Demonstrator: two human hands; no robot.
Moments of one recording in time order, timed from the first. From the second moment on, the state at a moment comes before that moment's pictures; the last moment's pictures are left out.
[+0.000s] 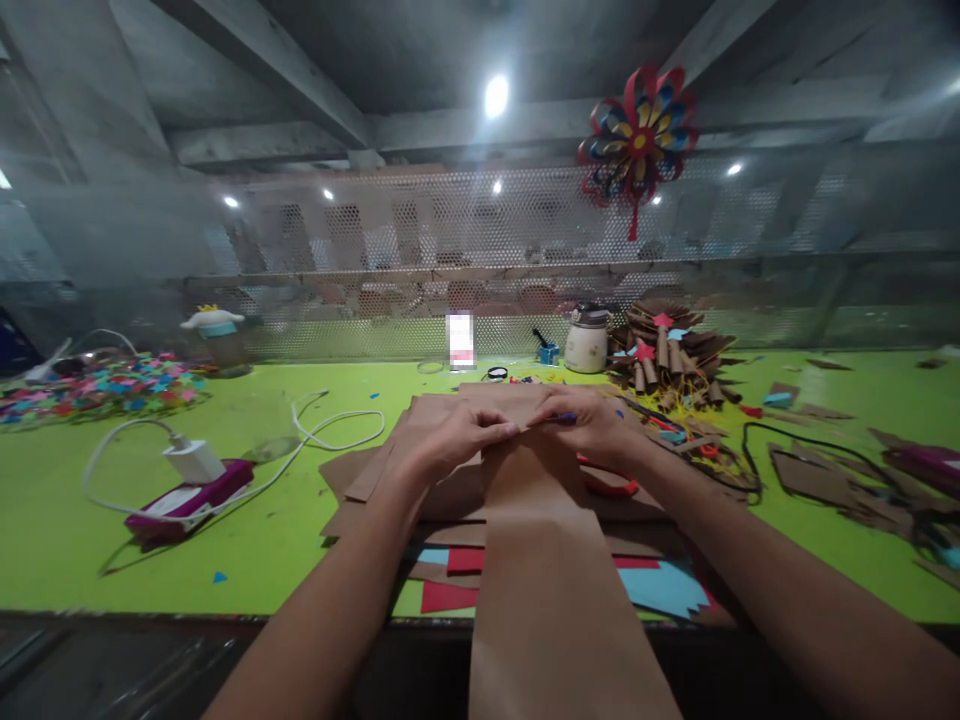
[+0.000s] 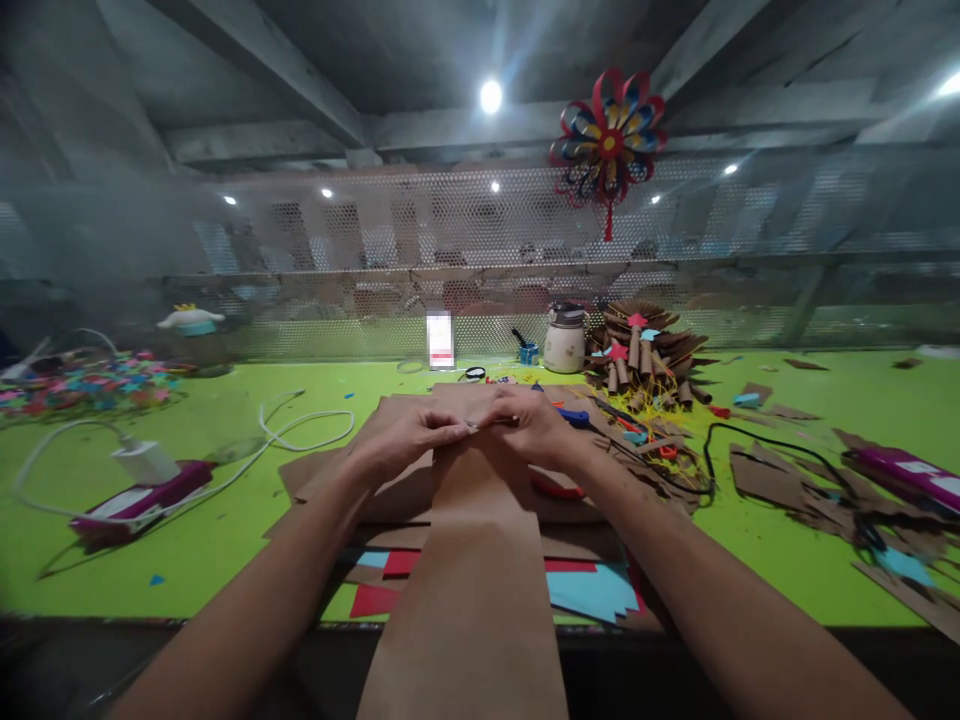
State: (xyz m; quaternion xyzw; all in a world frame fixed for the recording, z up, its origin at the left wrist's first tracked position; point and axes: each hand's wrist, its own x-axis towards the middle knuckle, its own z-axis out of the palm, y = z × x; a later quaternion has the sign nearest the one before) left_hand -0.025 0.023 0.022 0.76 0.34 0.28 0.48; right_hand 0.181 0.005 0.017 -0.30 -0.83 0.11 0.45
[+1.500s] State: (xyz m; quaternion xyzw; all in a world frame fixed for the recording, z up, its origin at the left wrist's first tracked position) left_hand -0.030 -0.020 0.062 0.89 0.35 0.27 0.11; right_hand 0.183 -0.029 0.053 -0.36 -0.75 0.37 0.42
